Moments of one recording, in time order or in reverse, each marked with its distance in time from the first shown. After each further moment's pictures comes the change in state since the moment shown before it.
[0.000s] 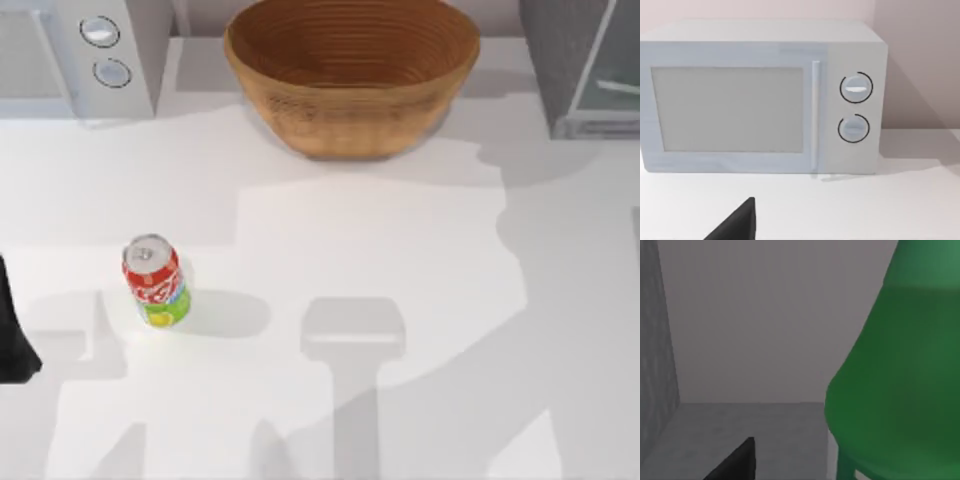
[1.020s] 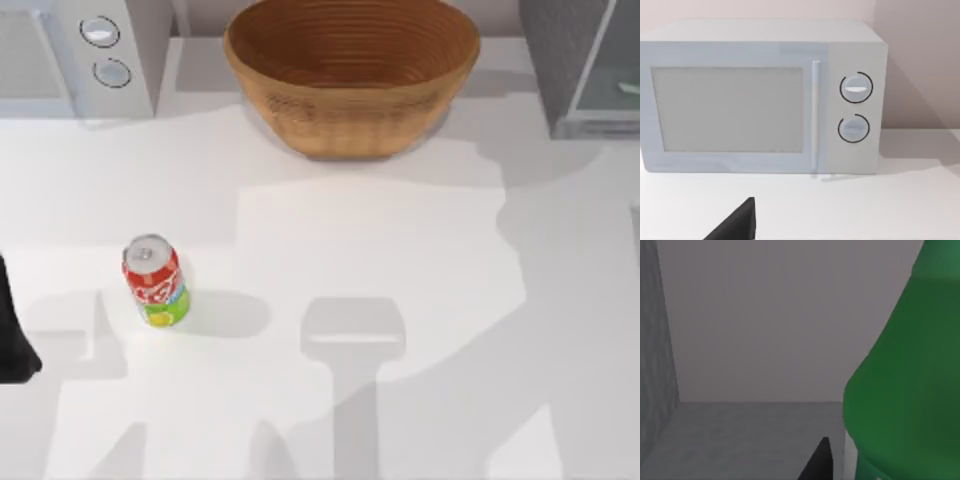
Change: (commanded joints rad) left arm 0.000 0.000 0.000 0.000 0.000 0.000; right arm 0.002 0.012 0.023 -0.013 0.002 0.000
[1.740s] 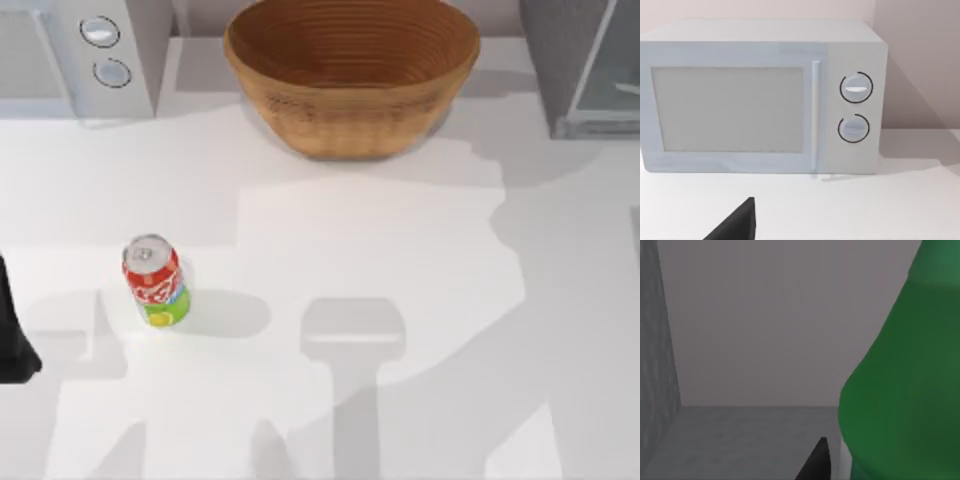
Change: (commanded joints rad) left arm 0.000 0.000 0.000 0.000 0.000 0.000; right arm -0.004 -0.018 0.003 -0.016 0.000 0.002
